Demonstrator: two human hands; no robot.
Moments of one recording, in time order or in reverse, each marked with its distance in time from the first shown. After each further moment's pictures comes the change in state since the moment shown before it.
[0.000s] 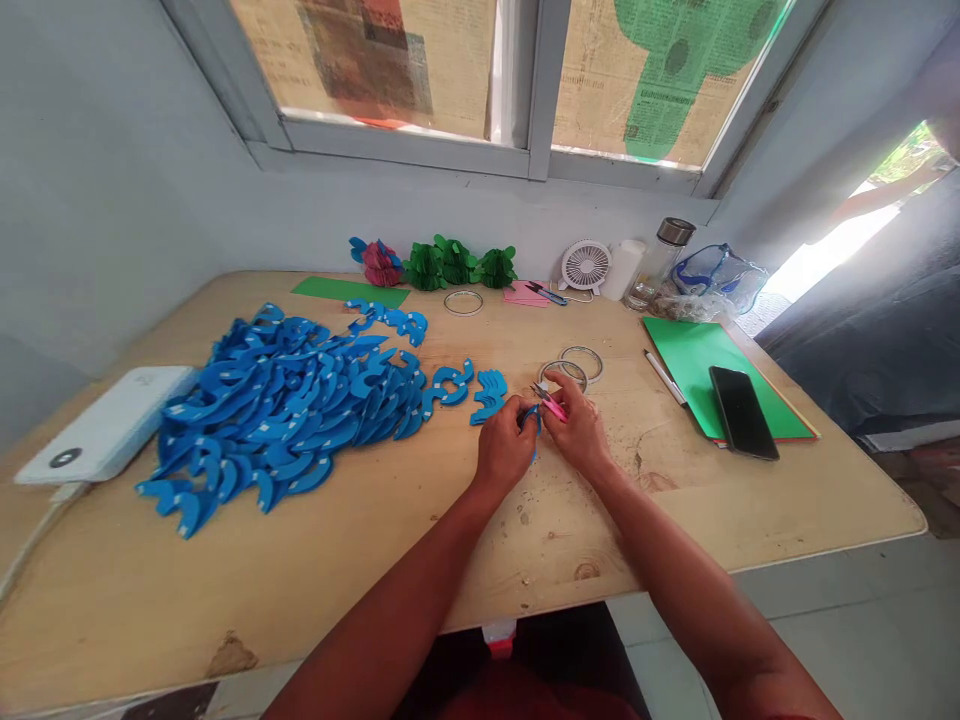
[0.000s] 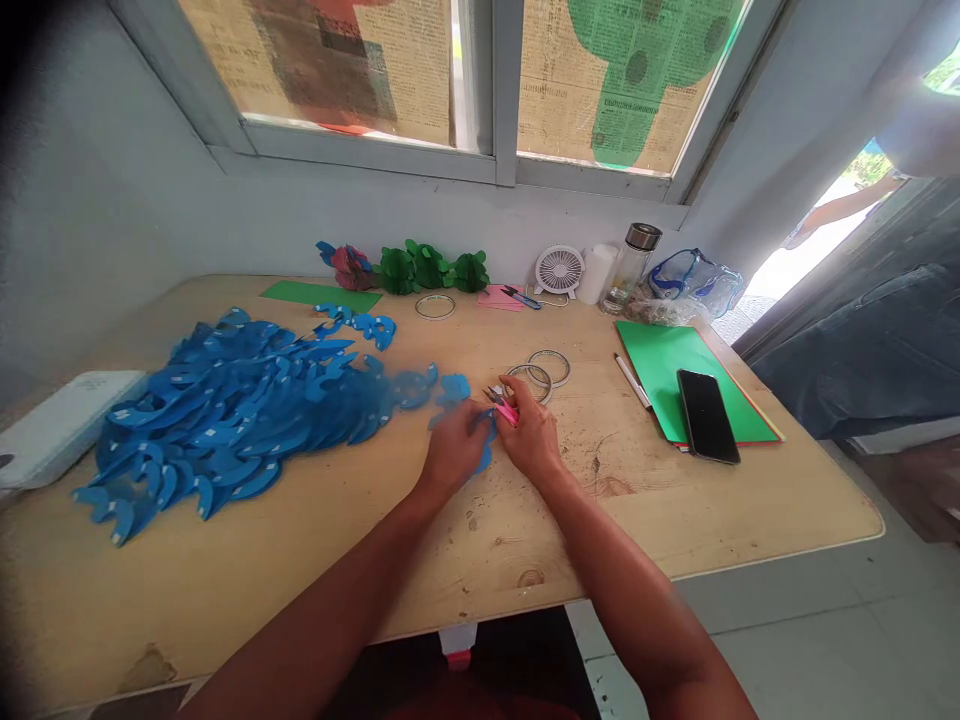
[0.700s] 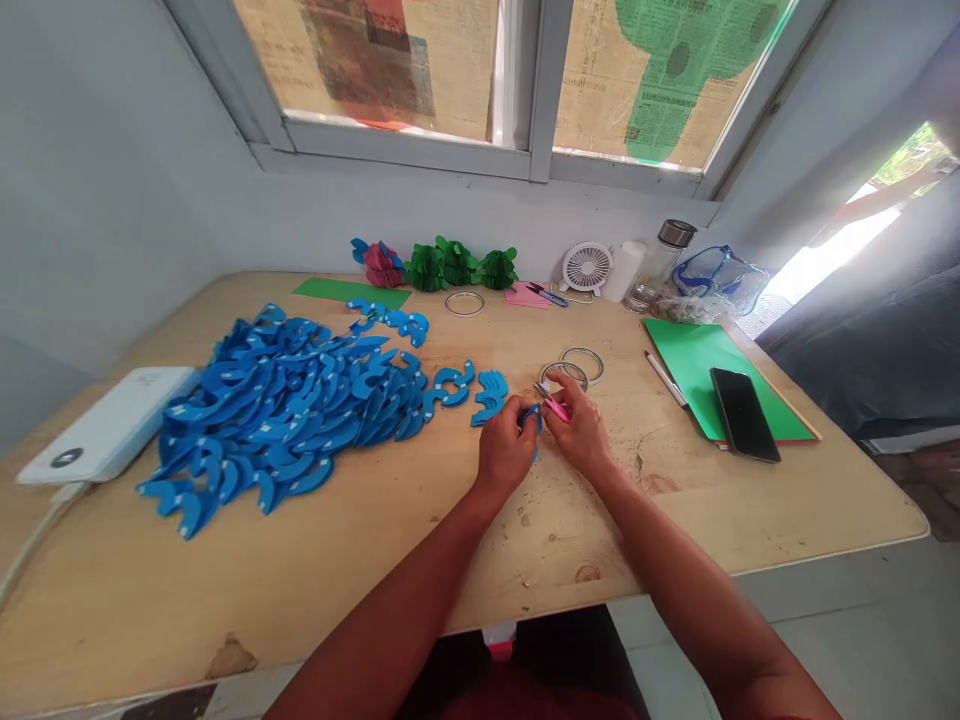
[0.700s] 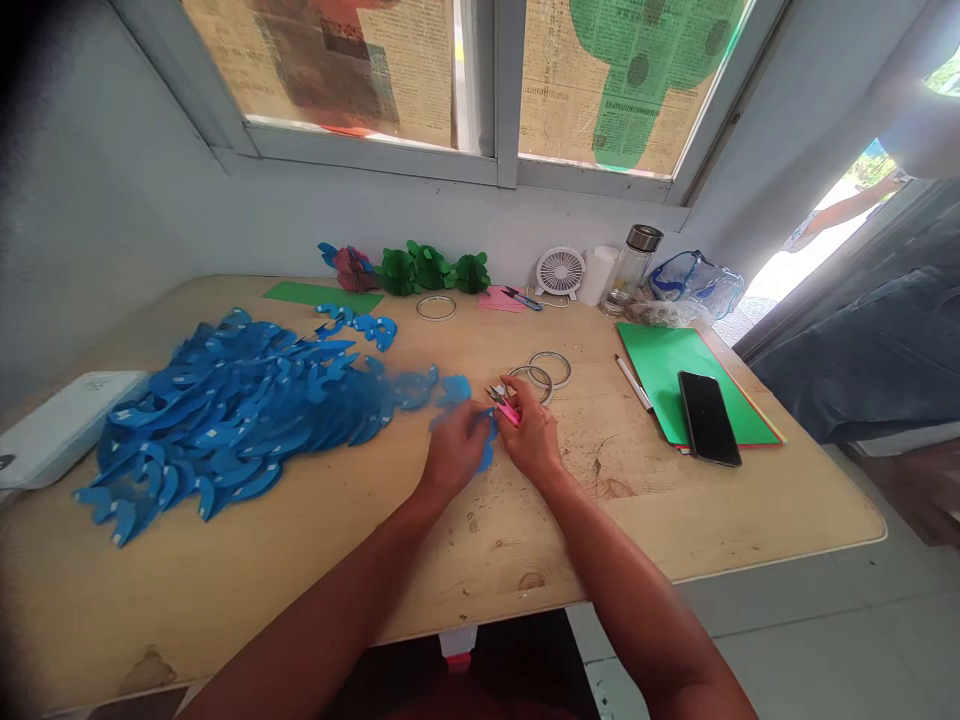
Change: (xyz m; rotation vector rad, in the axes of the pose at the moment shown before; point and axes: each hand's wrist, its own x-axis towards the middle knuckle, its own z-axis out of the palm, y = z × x) left_hand -0.001 -0.001 0.001 0.025 -0.008 0.024; right_hand 0.001 0.002 0.002 0.087 -0.011 0.022
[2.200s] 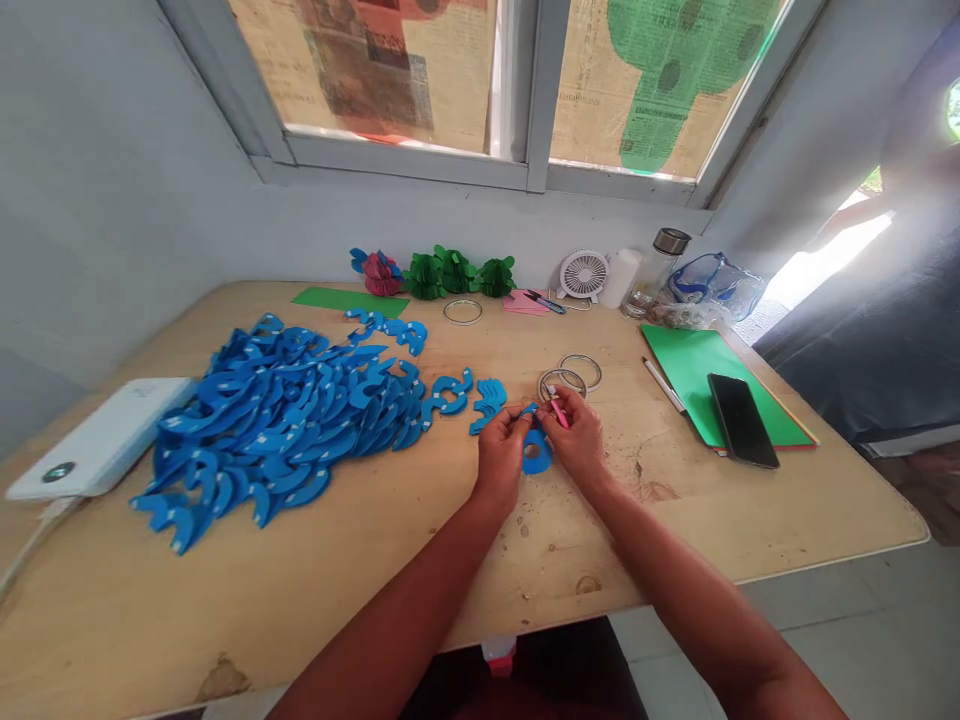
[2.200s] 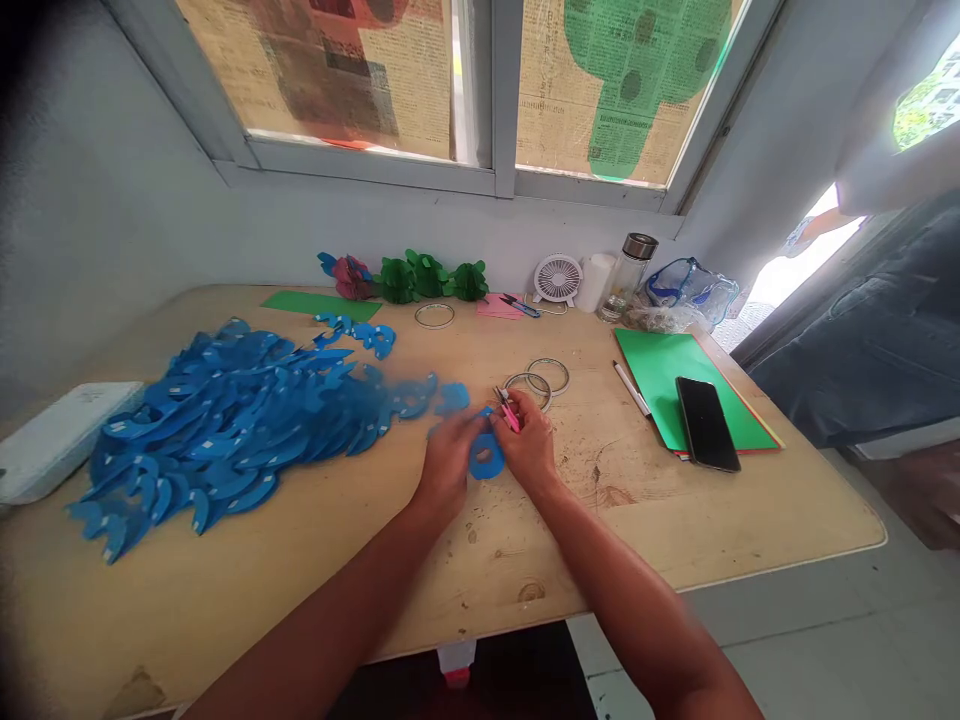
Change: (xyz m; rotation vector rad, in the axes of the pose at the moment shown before) left_hand -0.002 0.005 0.011 -0.701 0.097 -0.388; right_hand -0.001 0.001 0.014 0.279 0.174 0.131
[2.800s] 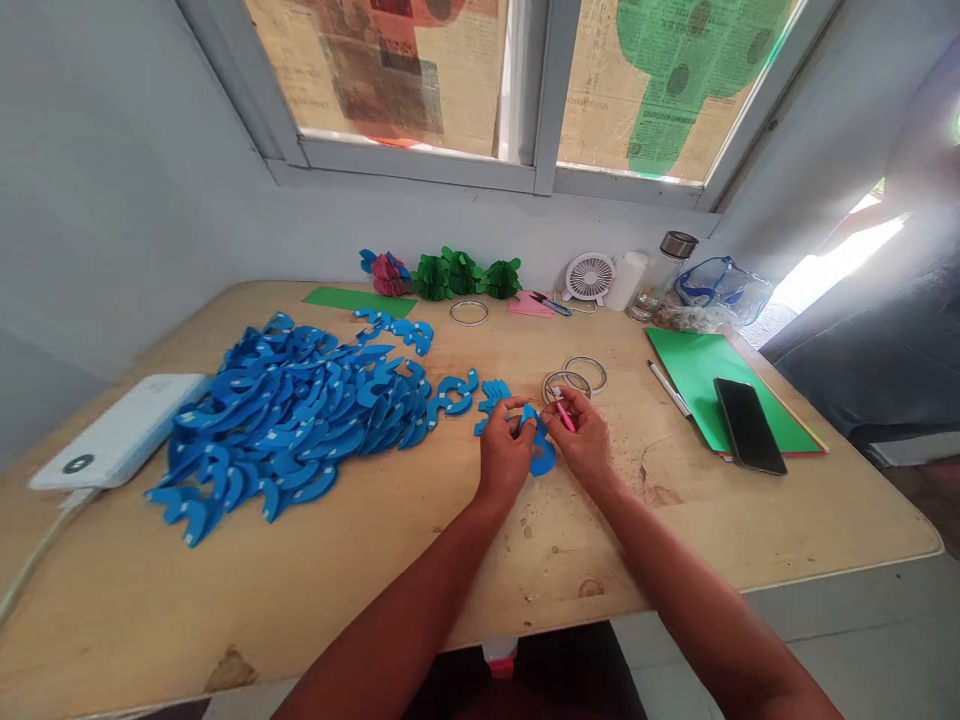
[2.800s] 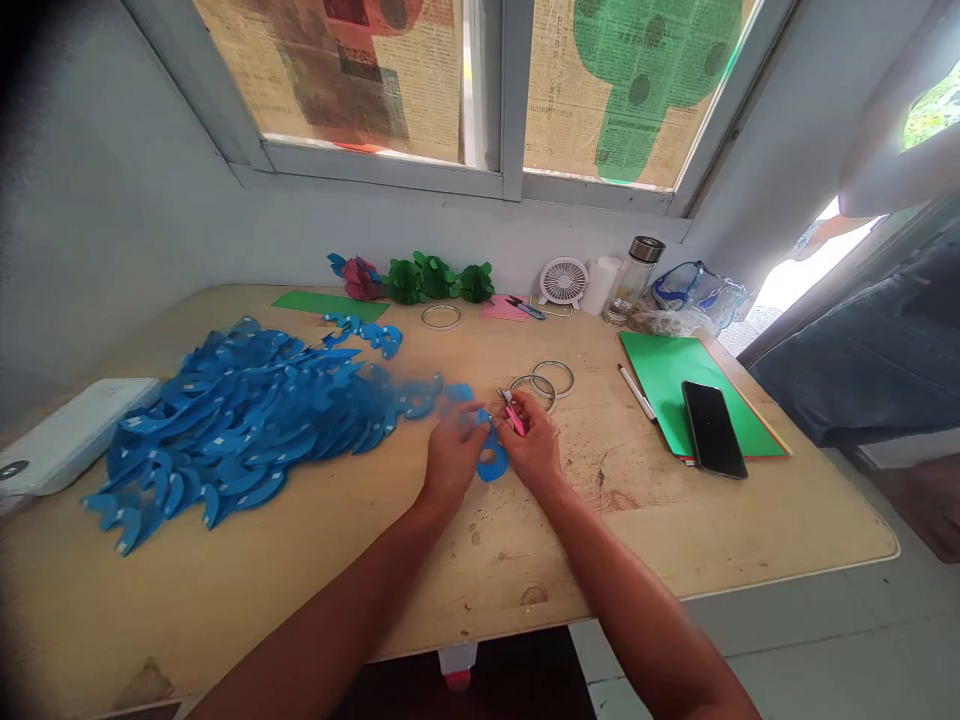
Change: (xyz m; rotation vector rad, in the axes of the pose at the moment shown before) left_hand -0.001 0.007 -0.004 0.202 0.005 0.152; right_hand -0.001 -0.008 -0.004 0.110 -0.072 0.015
